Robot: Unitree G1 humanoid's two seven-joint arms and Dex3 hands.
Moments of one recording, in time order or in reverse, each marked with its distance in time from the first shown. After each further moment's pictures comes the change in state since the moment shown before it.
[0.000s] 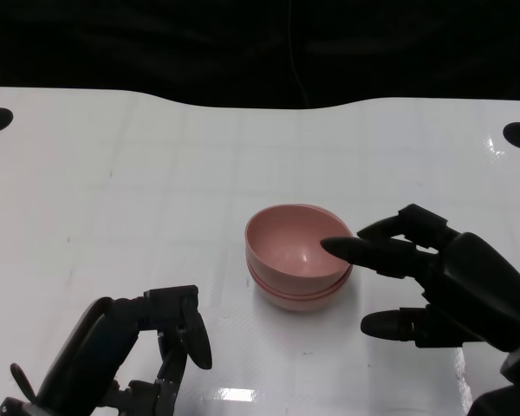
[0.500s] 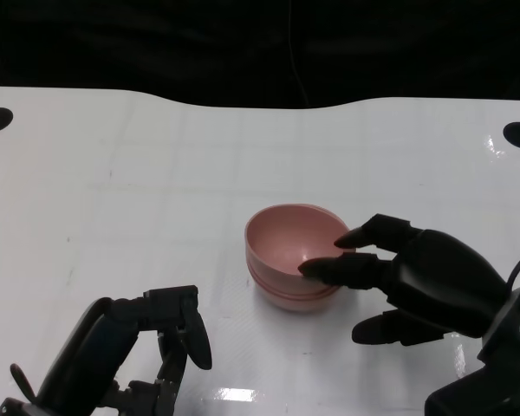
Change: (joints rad) left arm 0.002 0.000 0.000 0.000 -0.002 0.000 0.000; right arm -0.172 -0.022 0.126 0.127 -0.189 -0.002 -0.007
